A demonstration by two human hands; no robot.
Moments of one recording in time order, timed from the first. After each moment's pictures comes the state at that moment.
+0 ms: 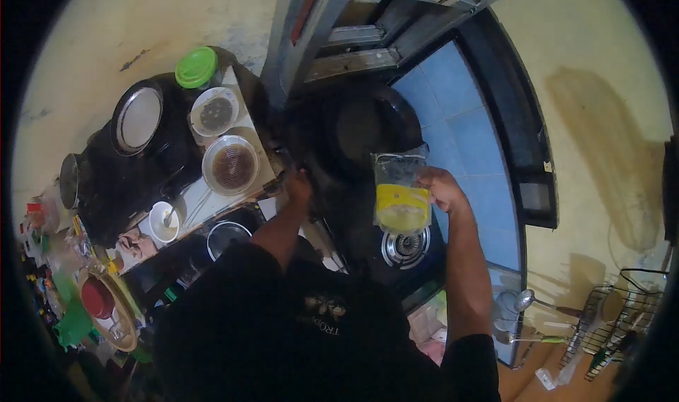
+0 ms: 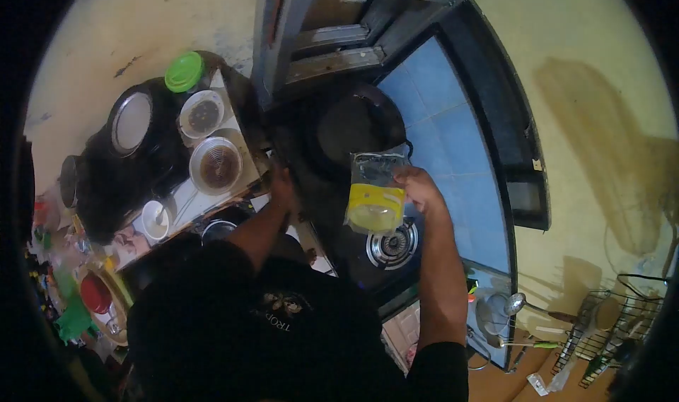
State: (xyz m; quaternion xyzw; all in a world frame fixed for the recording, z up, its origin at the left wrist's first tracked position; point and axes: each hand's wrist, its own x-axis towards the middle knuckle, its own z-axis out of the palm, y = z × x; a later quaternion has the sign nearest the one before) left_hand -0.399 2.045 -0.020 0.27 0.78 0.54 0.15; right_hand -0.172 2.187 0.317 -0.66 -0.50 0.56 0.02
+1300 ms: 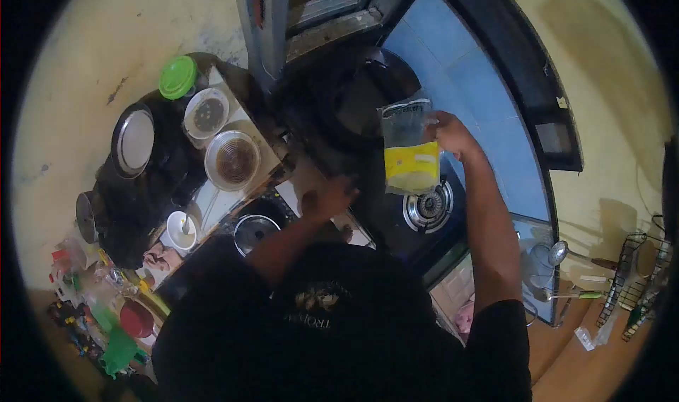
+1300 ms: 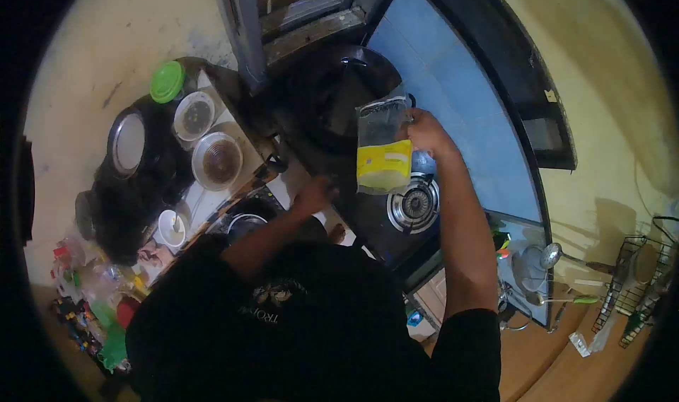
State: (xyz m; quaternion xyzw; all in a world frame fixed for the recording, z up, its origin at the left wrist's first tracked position) left_hand -0.343 1.988 0.061 0.62 0.63 0.30 0.36; right_hand -0.157 2.194 0.295 -0.63 -0.59 0.51 0.06
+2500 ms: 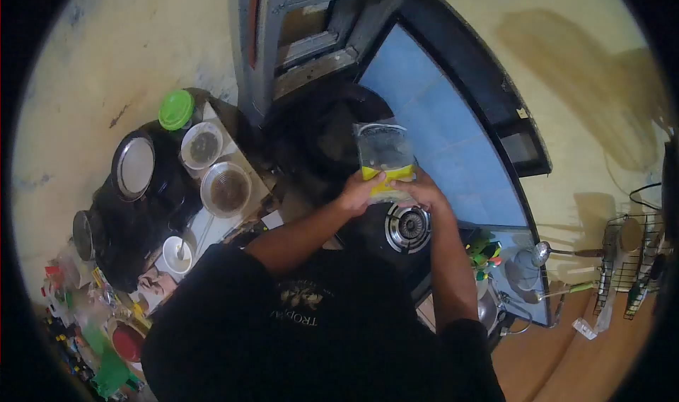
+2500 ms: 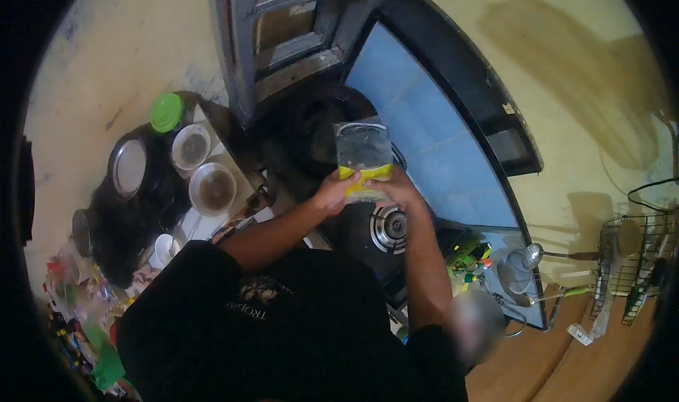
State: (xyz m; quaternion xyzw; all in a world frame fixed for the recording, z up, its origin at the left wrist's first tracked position) left_hand -0.291 2.085 0.186 0.15 0.26 0.53 0.79; right_hand -0.139 2.125 0.293 -0.63 -0.48 0.59 0.12
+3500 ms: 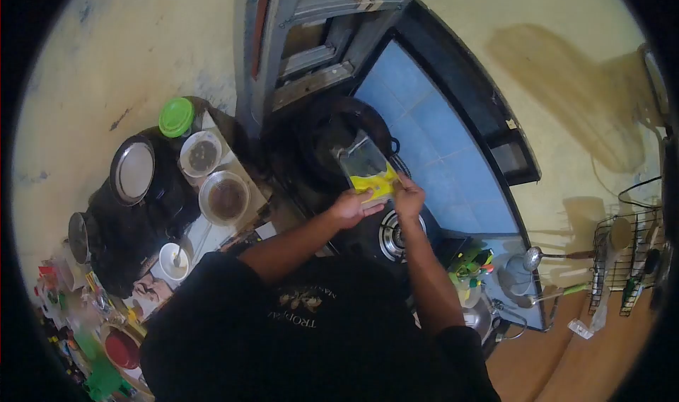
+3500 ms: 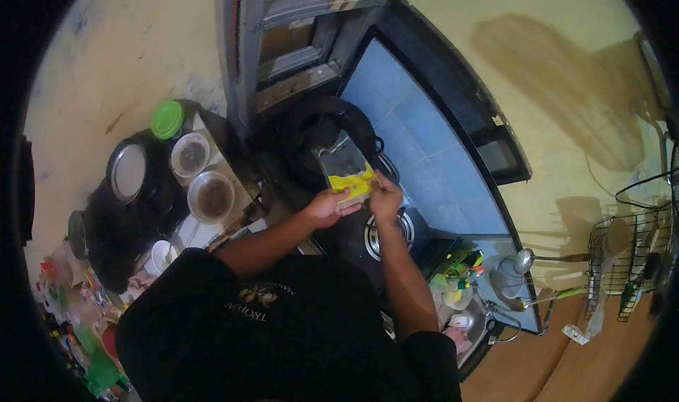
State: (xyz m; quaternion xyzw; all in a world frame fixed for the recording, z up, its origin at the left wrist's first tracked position) left_hand -0.306 2.071 0.185 0.07 0.19 0.47 0.86; right_hand -0.162 2.105 0.241 -0.63 -0.54 0.36 0.43
